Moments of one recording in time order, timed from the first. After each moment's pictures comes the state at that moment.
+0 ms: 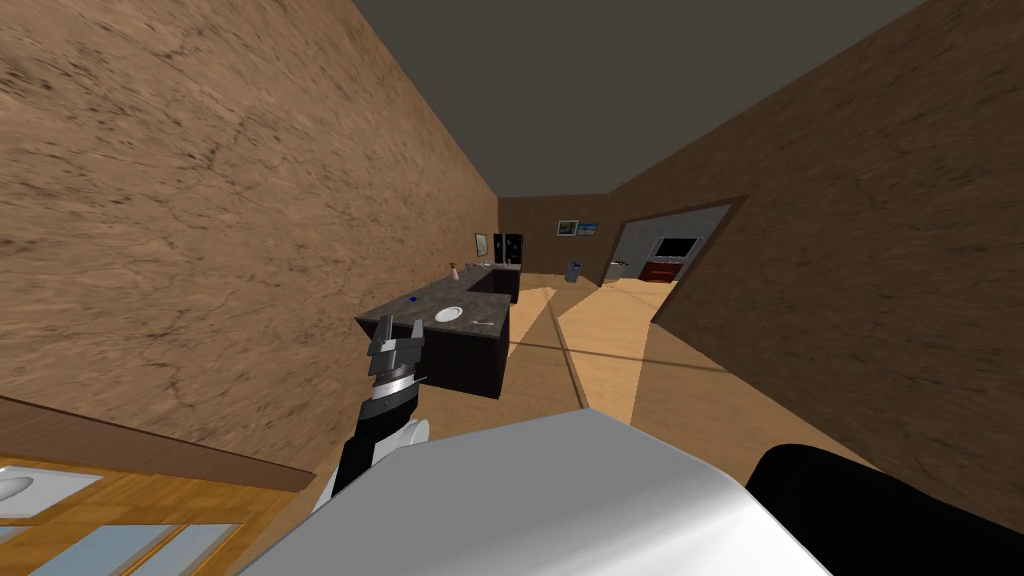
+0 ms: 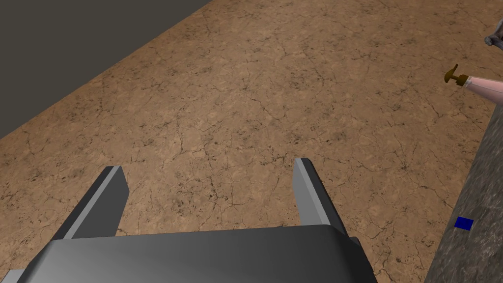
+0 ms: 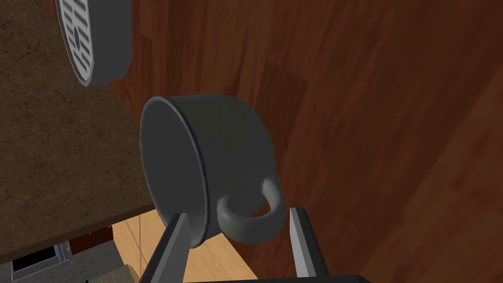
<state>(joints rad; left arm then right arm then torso) 0.50 -0.03 -0.06 -2.21 0.06 -0.55 0.10 0.90 -0.83 0.38 -1.30 0.56 0.80 0.52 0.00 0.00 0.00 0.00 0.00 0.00</state>
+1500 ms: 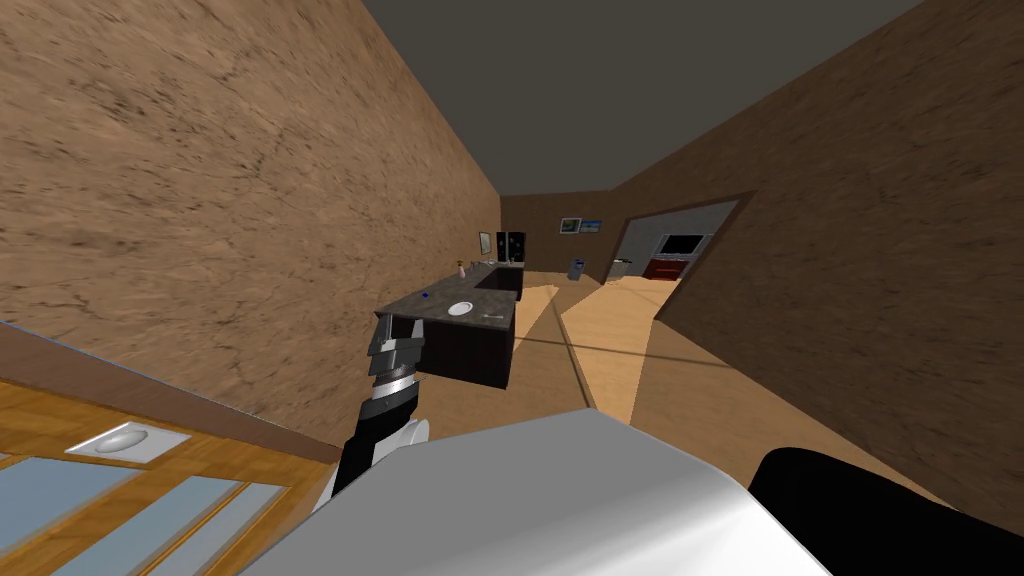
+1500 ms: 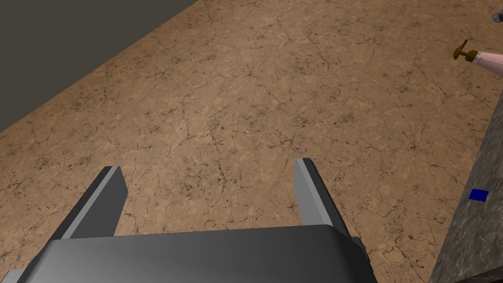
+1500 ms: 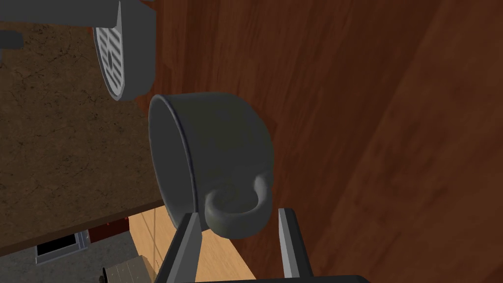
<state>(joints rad) 0.50 -0.03 -0.06 -2.21 0.06 -0.55 0.10 0.97 -0.86 0.36 -1.43 0.58 0.92 0.50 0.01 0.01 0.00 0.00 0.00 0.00</state>
